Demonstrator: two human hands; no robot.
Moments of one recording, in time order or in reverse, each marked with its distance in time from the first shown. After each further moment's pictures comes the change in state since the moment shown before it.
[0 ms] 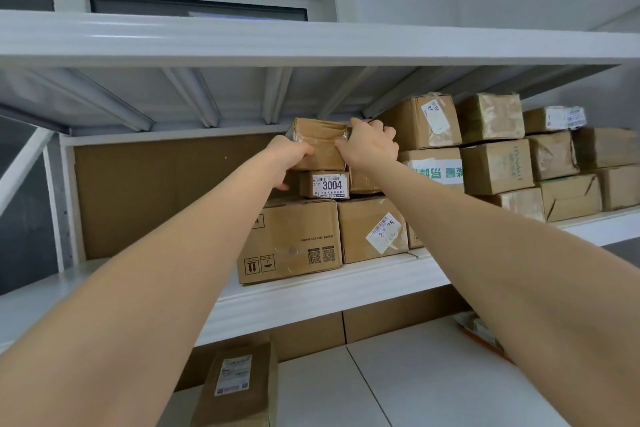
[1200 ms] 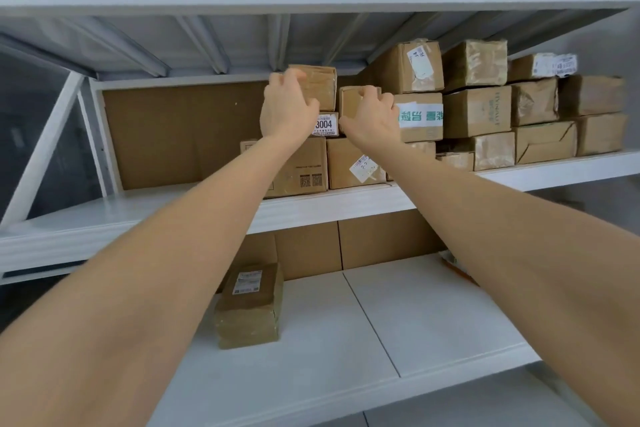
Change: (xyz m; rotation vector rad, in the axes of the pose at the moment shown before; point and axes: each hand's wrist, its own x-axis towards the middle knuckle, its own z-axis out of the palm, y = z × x) left_hand -0.102 -0.009 0.021 0.465 0.442 0.520; right_hand -0.103 0.024 -0.039 0.216 -0.026 0.026
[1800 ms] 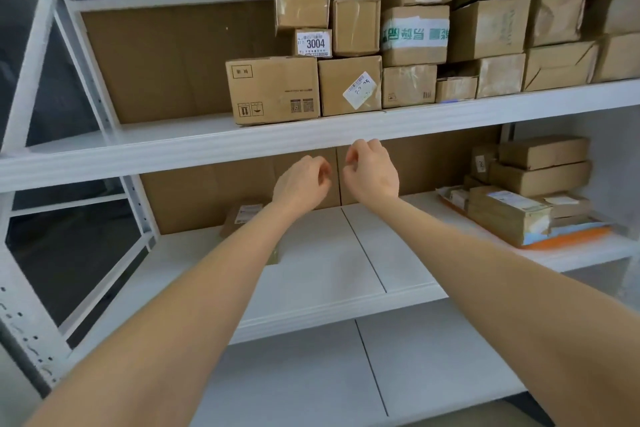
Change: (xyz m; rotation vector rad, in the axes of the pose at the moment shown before) left_hand -0.182 -0.061 0.061 0.149 -0.571 0.026; right_hand -0.138 0.110 0.056 -0.034 -0.207 -0.078
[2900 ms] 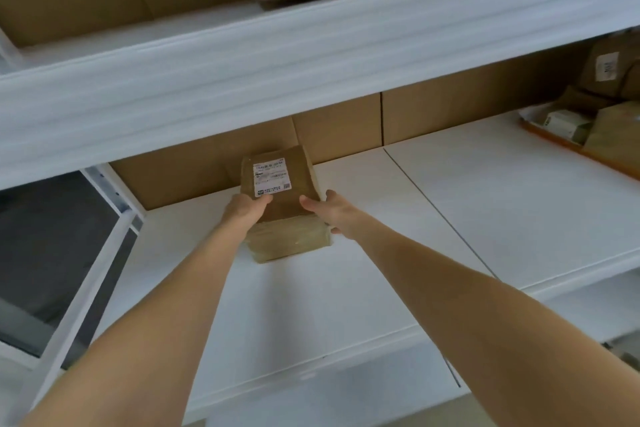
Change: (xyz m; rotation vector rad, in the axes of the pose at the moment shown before) left_hand 0.060 -0.335 0.149 -0.334 -0.319 -0.911; right_hand 0.044 0.002 0.325 0.507 -0.764 0.758
